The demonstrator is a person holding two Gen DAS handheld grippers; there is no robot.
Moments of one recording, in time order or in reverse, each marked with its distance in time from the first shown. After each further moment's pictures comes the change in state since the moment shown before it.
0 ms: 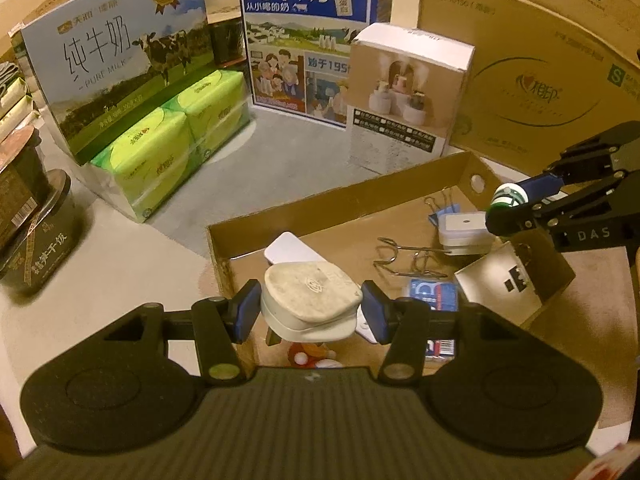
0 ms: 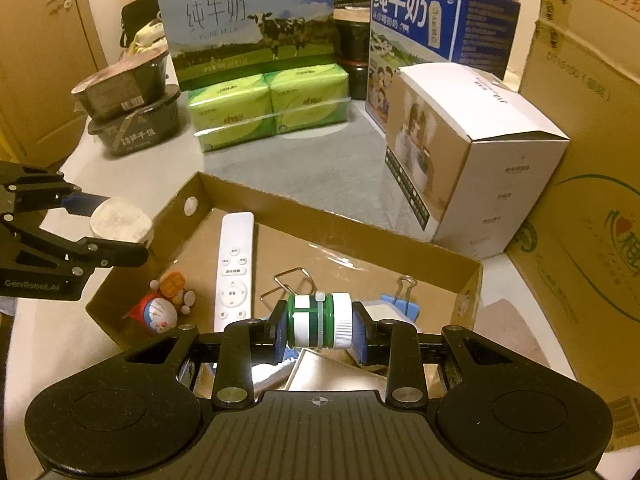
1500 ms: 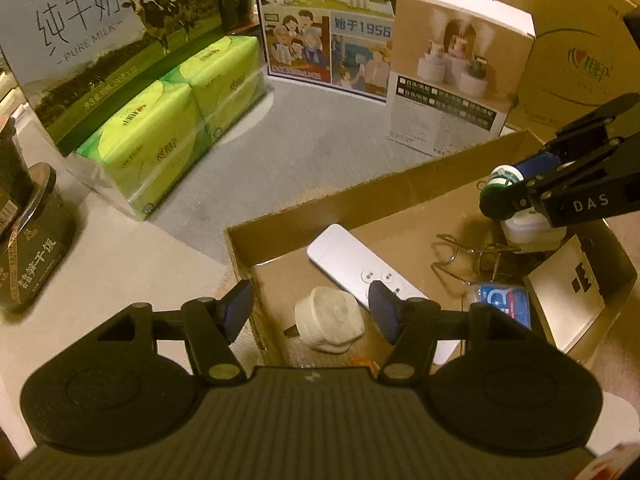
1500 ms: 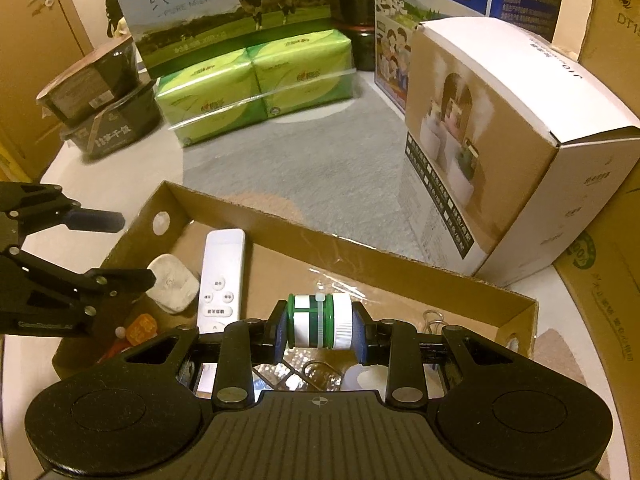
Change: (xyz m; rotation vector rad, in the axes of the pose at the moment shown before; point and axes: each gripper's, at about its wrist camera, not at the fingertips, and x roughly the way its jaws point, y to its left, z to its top) left arm 0.064 0.033 0.013 0.017 0.069 0.025; right arm 0.079 -0.019 0.040 0.058 0.078 0.047
